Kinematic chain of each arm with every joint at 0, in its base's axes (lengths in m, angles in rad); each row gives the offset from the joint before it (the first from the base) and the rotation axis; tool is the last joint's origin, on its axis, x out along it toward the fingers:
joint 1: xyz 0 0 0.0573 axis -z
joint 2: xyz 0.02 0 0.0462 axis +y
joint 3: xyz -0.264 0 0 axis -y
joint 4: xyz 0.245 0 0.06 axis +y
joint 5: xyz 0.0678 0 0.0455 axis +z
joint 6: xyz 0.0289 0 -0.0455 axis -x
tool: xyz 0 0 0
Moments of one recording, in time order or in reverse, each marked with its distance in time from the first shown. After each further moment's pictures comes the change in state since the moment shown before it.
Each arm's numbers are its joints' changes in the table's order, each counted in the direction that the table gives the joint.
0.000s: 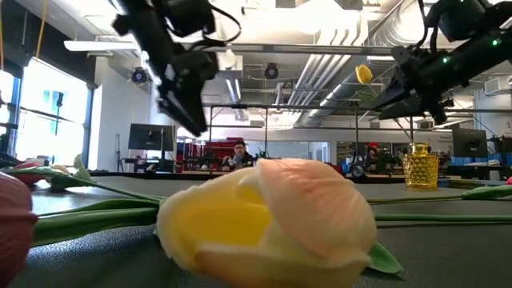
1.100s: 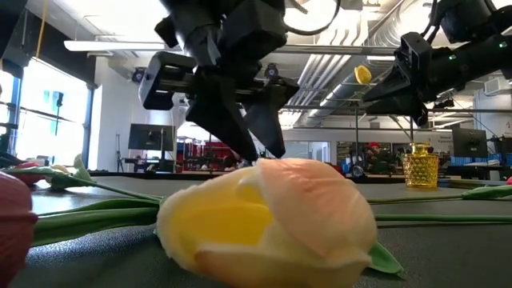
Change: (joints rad) left arm 0.282 0.472 0.342 -0.155 -0.300 -0.997; right arm -0.094 0.054 -0.049 -0.205 0.195 0.125
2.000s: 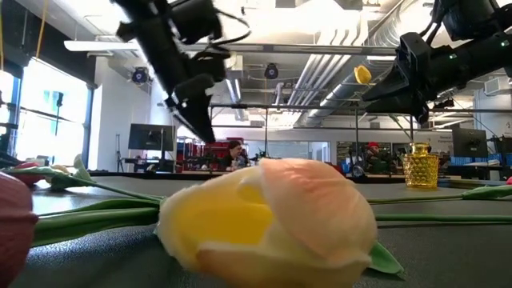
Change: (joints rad) left arm -0.274 -0.407 -0.369 0.032 0.484 0.853; right arm -0.039 0.002 0.000 -0.007 -0.088 0.033
